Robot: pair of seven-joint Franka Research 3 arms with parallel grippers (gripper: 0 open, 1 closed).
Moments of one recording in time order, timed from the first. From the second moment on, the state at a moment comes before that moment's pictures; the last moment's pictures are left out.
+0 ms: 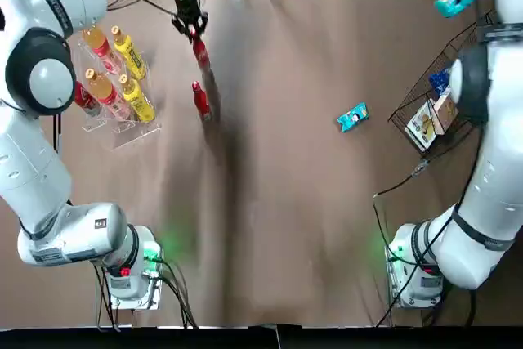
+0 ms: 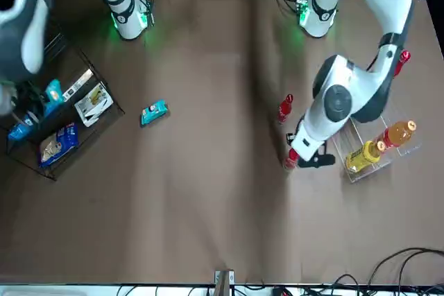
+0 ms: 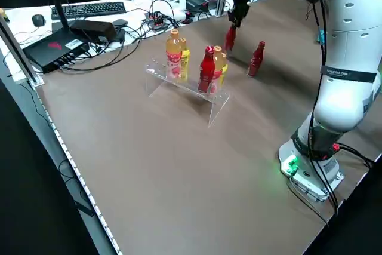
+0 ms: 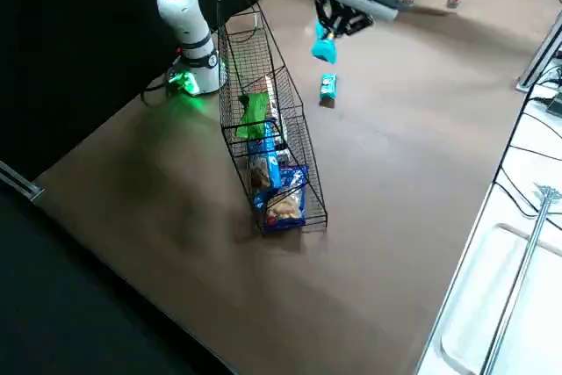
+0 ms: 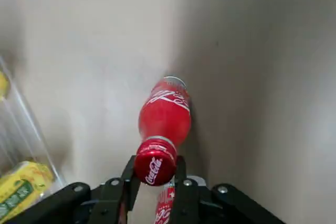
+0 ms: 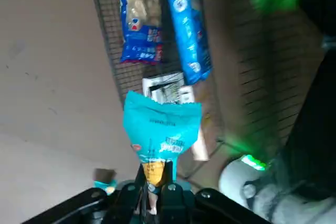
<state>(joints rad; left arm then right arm) 0.12 0.44 -0.57 -1.69 0.25 1.98 -0.59 0.72 0.42 -0.97 -1.34 0.09 1.25 0.82</state>
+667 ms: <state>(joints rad) 0.27 0.19 -0.57 -1.53 0.24 1.53 -0.29 0.70 0.30 -1.00 -1.34 -0.16 1.07 0.58</state>
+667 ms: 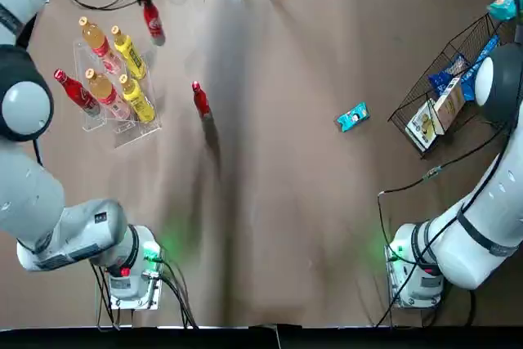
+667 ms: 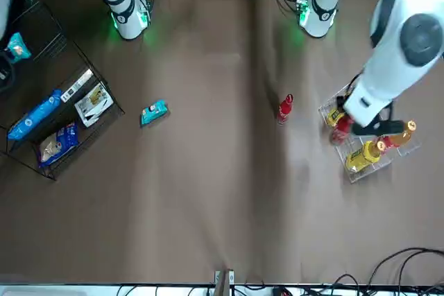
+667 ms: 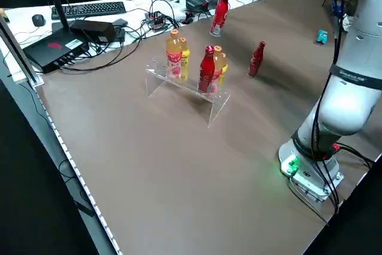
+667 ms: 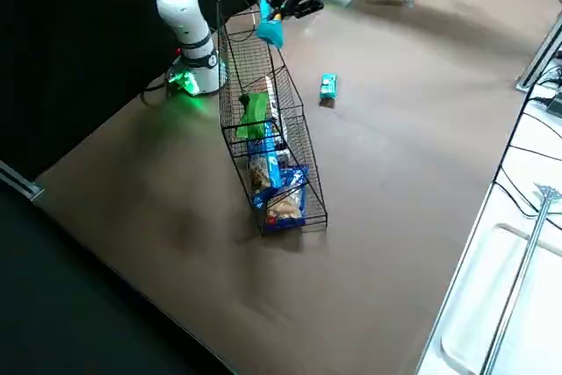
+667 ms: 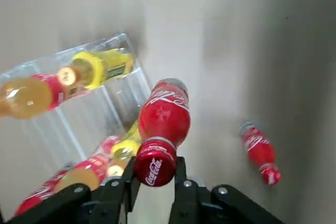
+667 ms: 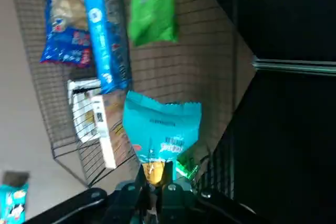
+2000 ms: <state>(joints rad) 0.57 0.02 -0.57 -1.57 0.18 1.34 0.09 0.63 0.31 -0.99 -1.51 -0.16 1.23 0.51</state>
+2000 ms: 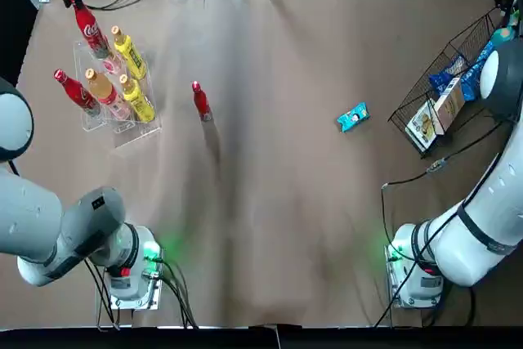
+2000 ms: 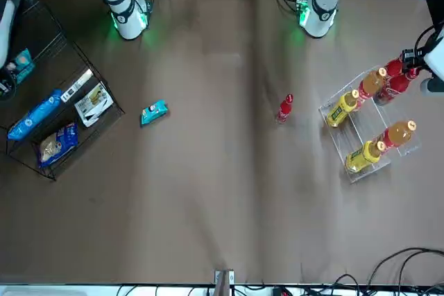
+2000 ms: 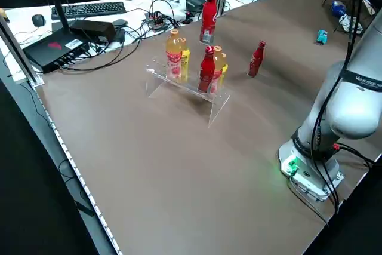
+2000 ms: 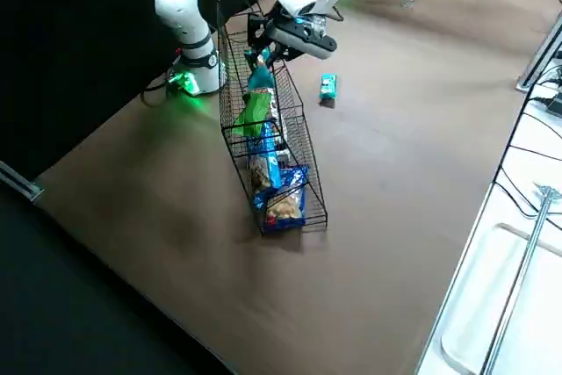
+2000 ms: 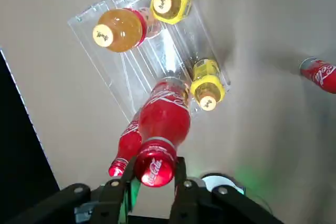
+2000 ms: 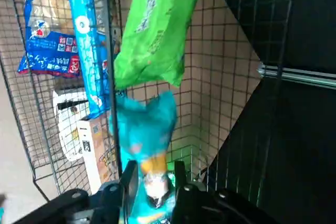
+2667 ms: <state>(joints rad) 0.59 0.02 -0.57 -1.61 0.18 1.37 0.11 0.69 0.29 -0.99 -1.34 -0.11 1.03 0.45</state>
